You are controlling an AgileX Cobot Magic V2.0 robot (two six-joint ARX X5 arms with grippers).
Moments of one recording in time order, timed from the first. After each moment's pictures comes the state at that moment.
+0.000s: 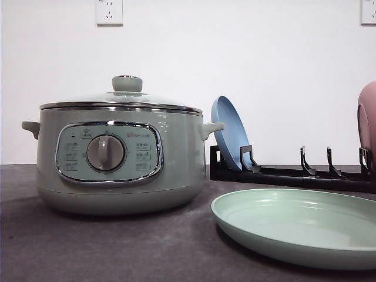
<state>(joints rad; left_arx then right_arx) -0.42 0.84 1.16 -0.80 0.55 -0.02 1.05 0.84 1.16 -0.95 0.20 0.28</state>
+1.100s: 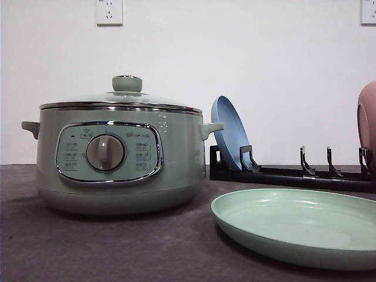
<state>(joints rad) -0.42 1.09 1.35 -1.07 0.34 -0.09 1.00 0.55 1.15 -1.02 0.26 0.34</state>
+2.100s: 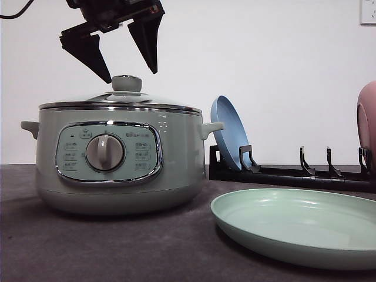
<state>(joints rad) -0.47 1.72 1.73 -0.95 0.05 0.01 1.00 0.55 1.15 -1.13 0.32 0.35</state>
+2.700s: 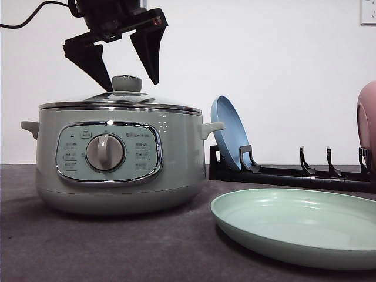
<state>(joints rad) -0.48 1.76 1.74 -0.97 0.05 0.01 1.00 0.55 1.15 -1.13 0.34 0.36</state>
